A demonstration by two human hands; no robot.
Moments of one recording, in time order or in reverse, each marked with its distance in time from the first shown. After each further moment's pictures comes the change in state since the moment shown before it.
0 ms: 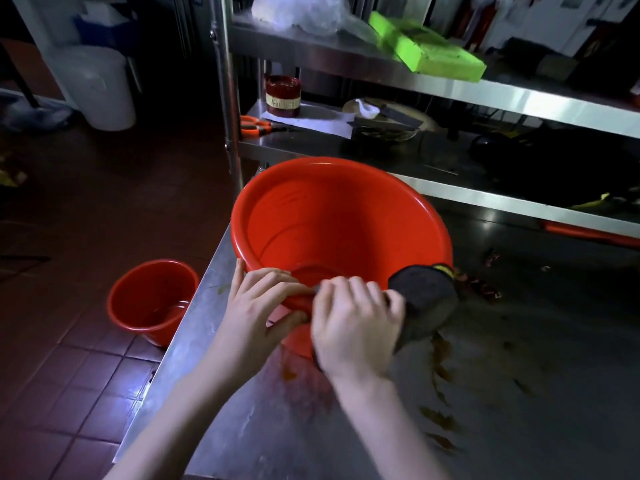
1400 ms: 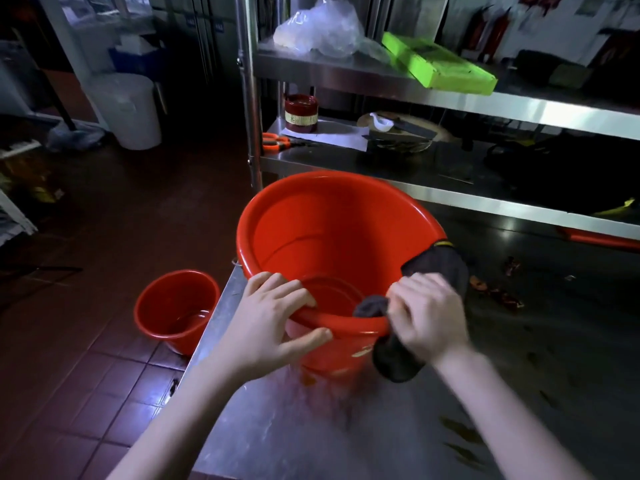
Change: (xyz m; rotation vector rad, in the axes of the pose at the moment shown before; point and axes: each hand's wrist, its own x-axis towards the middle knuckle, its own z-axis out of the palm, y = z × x) left_hand 0.003 0.011 -0.032 0.221 -0.189 0.018; right_hand 0.031 0.086 -0.009 0.157 -0.190 -0.384
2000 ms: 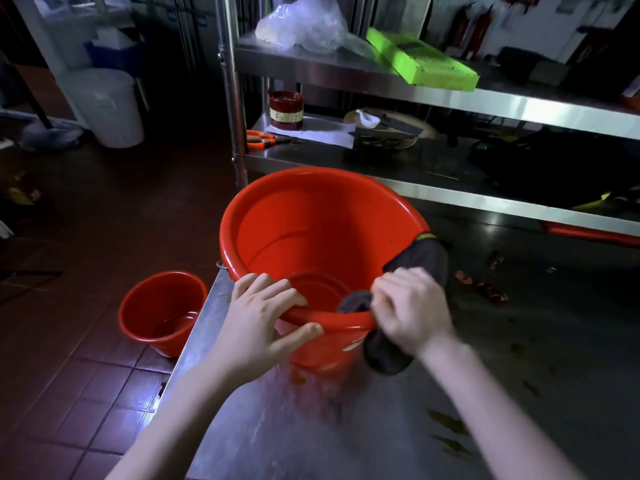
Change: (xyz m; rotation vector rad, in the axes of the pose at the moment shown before) left_hand 0.000 0.004 0.010 -0.048 0.052 -0.049; right_hand 0.007 -0.003 -0.001 -0.001 -0.044 0.012
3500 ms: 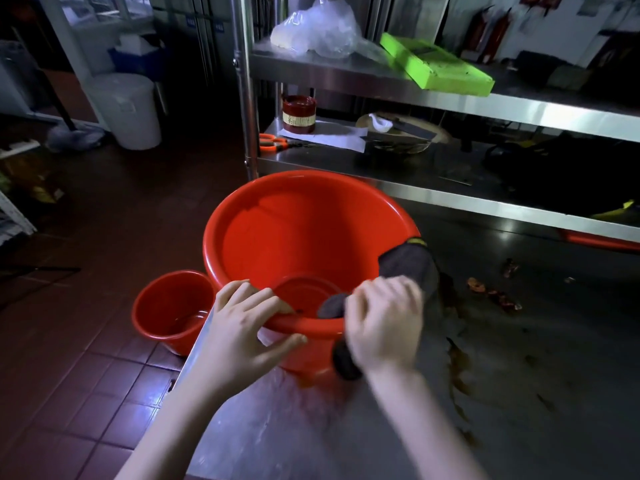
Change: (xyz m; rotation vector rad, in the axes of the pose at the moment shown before) left_hand -0.018 -0.010 -0.013 0.020 0.058 -0.033; right_hand 0.004 -0.060 0.024 0.070 0.239 0.317
